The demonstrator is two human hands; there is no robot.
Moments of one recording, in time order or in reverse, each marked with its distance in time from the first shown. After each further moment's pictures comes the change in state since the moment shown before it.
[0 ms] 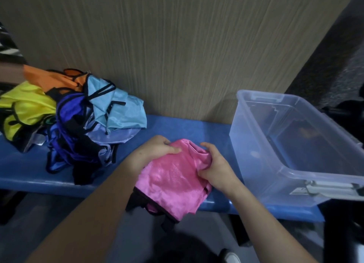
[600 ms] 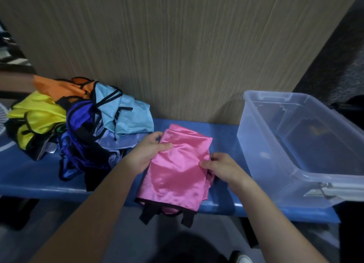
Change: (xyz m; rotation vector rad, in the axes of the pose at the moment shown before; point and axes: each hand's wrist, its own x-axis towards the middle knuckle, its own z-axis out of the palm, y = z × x) left_hand -0.013 -0.020 -0.029 -0.559 0.035 0.074; right_hand 0.015 -0.016 0.002 0.150 -0.069 0.224
